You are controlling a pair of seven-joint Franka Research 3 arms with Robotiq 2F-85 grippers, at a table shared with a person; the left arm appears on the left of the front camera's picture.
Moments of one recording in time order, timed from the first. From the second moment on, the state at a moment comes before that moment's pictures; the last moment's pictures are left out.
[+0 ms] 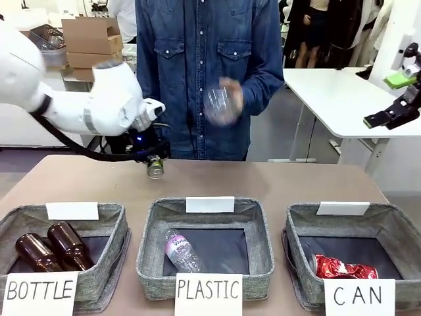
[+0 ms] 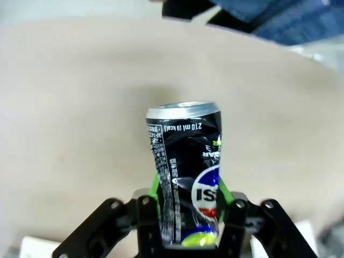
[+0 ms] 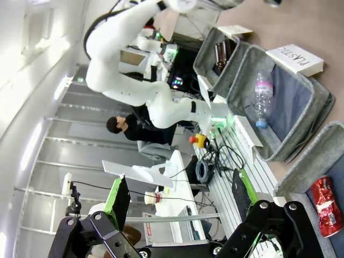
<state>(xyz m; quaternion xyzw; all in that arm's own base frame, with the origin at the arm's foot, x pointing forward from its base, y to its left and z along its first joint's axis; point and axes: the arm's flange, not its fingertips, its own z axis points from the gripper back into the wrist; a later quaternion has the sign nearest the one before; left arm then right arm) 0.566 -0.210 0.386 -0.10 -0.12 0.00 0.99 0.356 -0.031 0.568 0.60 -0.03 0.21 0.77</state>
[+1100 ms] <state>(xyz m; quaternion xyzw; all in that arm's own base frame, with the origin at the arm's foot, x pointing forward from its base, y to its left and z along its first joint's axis) 0.260 0.039 0.563 -0.39 -0.22 -0.19 0.87 0.356 -0.031 0.568 0.60 -0.03 0.21 0.77</state>
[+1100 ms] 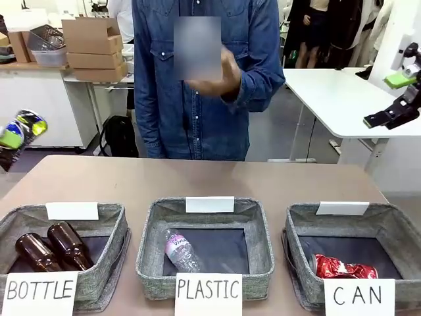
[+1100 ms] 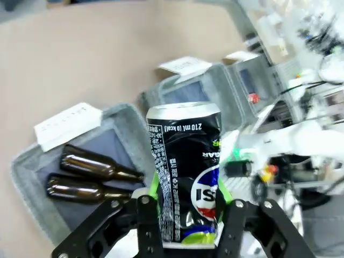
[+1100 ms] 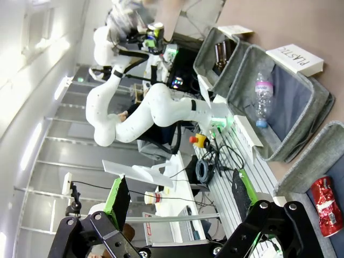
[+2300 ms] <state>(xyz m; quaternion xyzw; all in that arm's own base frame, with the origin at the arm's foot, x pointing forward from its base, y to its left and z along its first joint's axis) 0.254 -0.041 0.568 -0.36 -0.19 -0.33 0.85 0.353 -0.040 0.569 0.60 -0.04 0.21 0.77</state>
